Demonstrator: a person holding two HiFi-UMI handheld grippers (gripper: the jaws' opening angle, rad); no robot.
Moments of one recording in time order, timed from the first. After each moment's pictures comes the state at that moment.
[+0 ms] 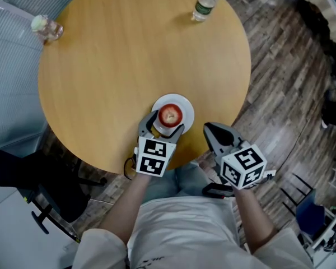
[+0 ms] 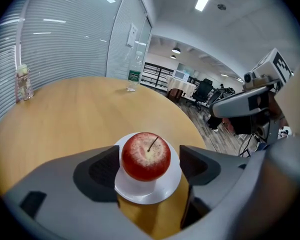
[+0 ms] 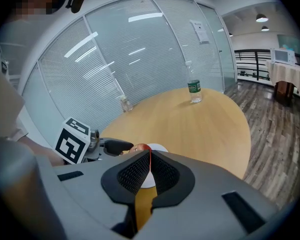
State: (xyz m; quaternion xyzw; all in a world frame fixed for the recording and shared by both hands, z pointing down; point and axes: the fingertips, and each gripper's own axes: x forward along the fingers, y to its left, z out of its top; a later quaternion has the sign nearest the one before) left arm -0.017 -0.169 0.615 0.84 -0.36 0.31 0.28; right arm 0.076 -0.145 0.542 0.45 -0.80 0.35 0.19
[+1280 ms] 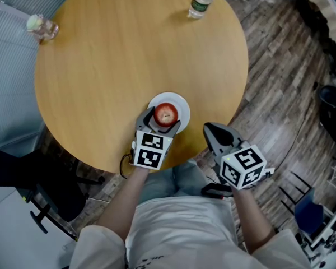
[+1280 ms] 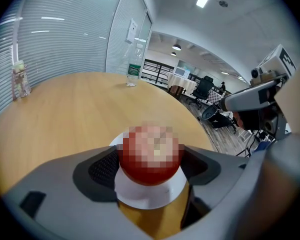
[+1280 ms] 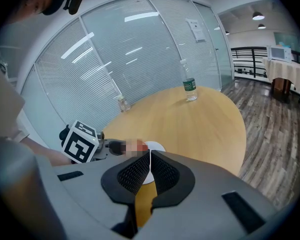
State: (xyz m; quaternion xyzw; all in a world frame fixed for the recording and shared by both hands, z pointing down) left arm -0.012 -0.174 0.639 0.83 -0.35 0.33 0.28; right arm 0.088 -0.140 0.549 0.46 -0.79 0.36 0.18
